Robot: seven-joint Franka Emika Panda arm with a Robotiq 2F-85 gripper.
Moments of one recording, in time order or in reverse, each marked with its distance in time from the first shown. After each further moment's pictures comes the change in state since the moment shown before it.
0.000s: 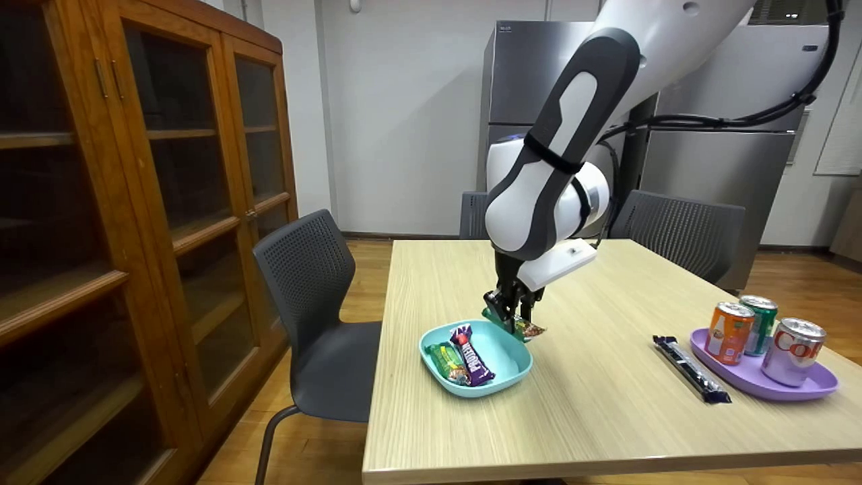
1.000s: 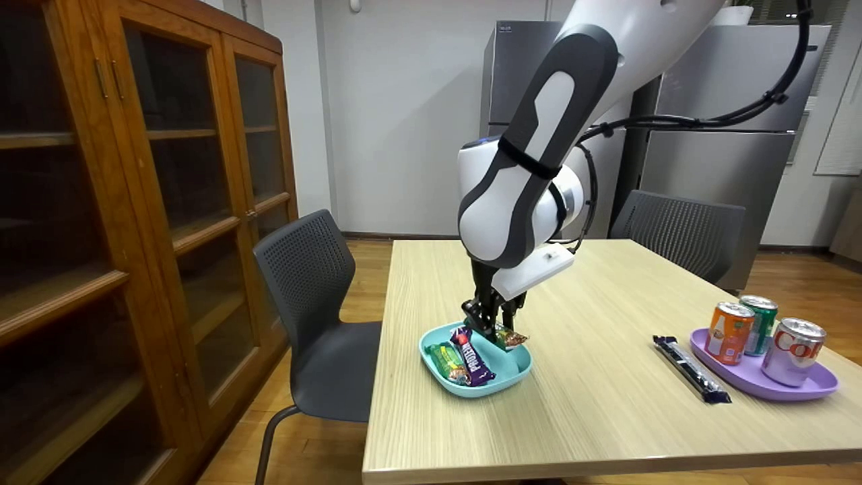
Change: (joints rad) arm 0.086 0.005 -0.007 0.005 -0.025 -0.042 0.084
